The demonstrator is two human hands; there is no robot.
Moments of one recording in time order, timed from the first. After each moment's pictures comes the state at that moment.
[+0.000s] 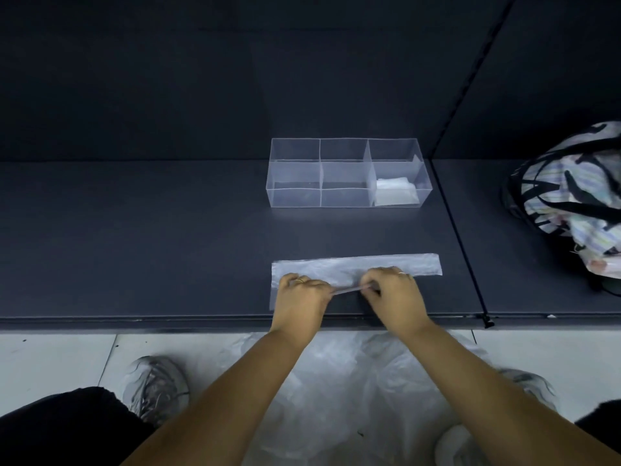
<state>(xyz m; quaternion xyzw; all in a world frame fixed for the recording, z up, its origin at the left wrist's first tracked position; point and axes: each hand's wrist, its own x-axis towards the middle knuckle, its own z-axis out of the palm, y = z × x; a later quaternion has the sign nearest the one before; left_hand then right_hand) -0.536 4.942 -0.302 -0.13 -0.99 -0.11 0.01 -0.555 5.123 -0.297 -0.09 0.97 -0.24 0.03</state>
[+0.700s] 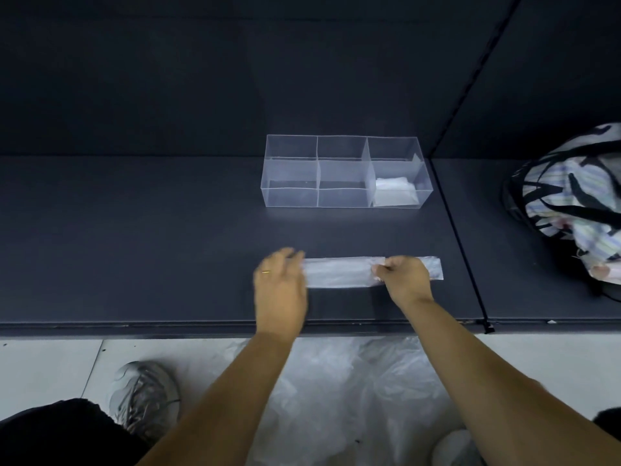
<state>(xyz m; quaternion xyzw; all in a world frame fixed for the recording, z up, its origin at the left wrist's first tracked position) -0.551 4.929 -0.310 0.02 -0.97 -0.21 0.15 -0.601 5.134 -0.310 0.19 0.89 -0.42 0.09</state>
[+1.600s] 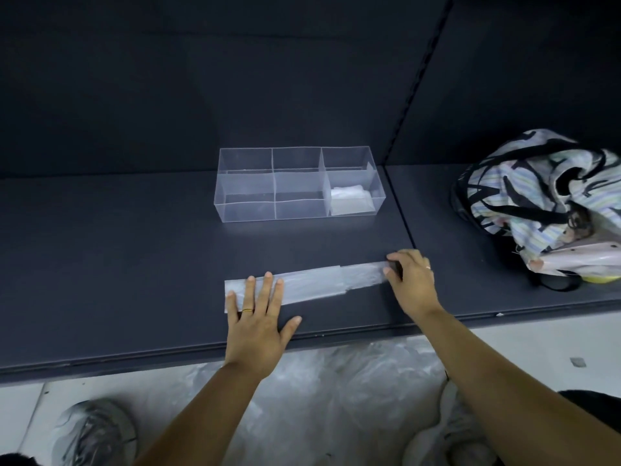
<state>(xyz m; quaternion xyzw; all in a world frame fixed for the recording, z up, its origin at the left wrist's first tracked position) -0.535 4.944 -0.335 -0.08 -0.99 -0.06 -0.09 -0.601 5.225 -0.323 0.08 0.96 -0.26 -0.02</state>
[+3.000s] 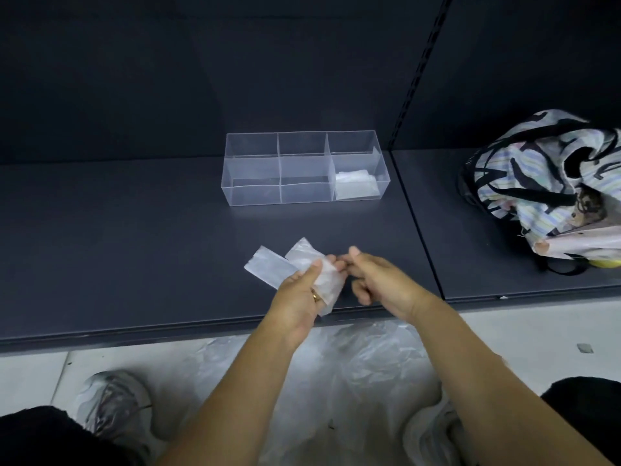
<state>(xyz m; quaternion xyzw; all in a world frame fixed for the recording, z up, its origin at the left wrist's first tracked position) -0.540 5.006 -0.264 0.22 -0.43 -0.85 -0.21 -0.565 5.162 -0.257 0.06 0.70 -0.65 0.29</state>
